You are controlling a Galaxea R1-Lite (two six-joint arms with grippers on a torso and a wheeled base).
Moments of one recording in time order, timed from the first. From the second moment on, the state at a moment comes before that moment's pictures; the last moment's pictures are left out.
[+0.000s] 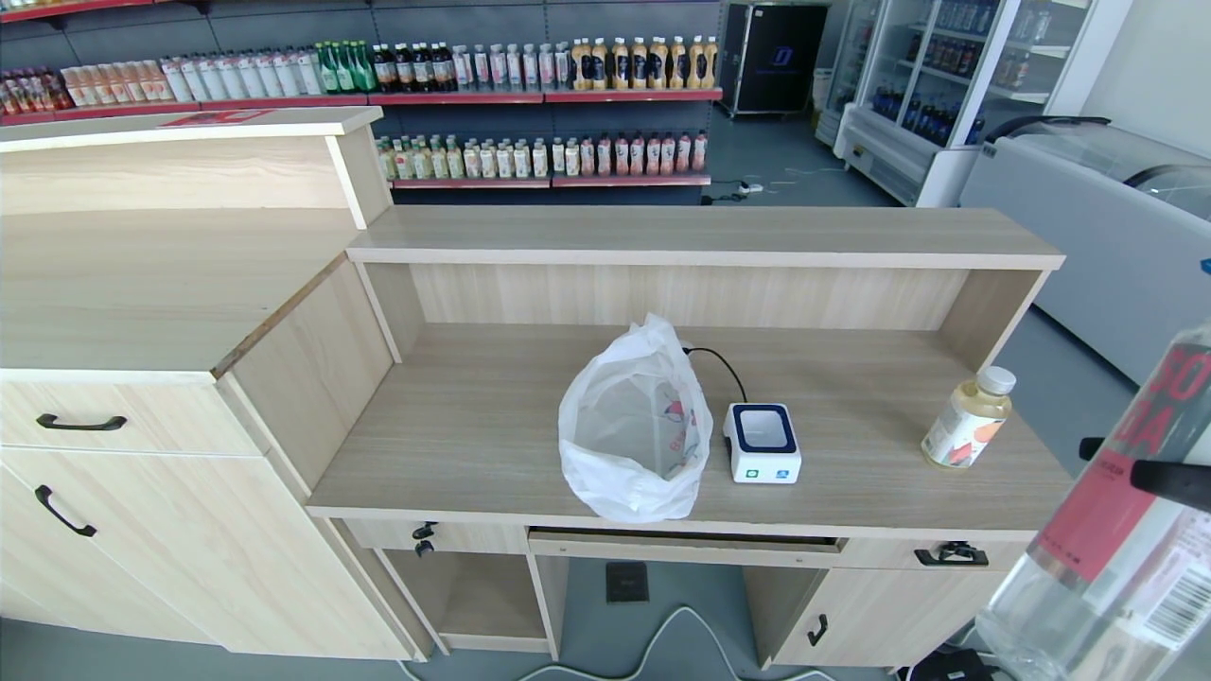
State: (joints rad) left arm 0.00 0.00 0.00 0.00 0.00 0.00; right arm 0.06 0.95 -0.70 -0.04 0.94 0.24
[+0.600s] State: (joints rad) left arm 0.00 0.00 0.00 0.00 0.00 0.00; right arm -0.07 1.06 -0.70 -0.06 0.73 -0.16
